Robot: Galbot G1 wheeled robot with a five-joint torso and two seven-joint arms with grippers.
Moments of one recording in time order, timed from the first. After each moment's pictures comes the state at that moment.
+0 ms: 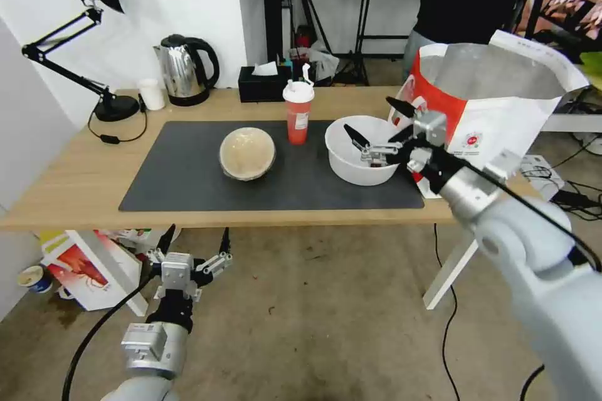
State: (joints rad) left arm 1.80 -1.50 -0.55 -2.30 0.00 0.00 0.00; right arm -0.89 0.90 0.39 2.06 0.52 -0.26 -0.42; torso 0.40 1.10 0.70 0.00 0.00
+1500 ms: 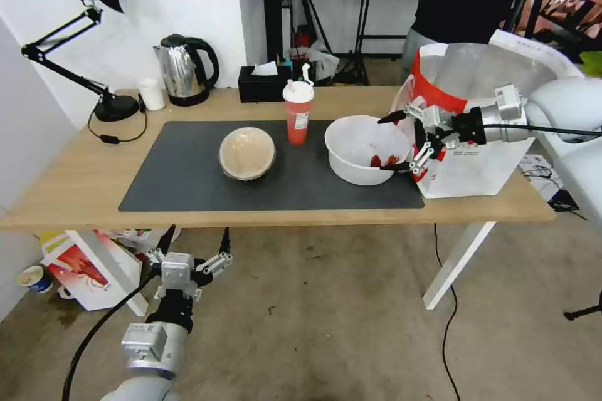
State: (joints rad) left arm 1.80 -1.50 -0.55 -2.30 0.00 0.00 0.00; right arm -0.33 0.67 0.10 1.57 0.35 -0.12 -1.30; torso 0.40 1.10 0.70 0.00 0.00
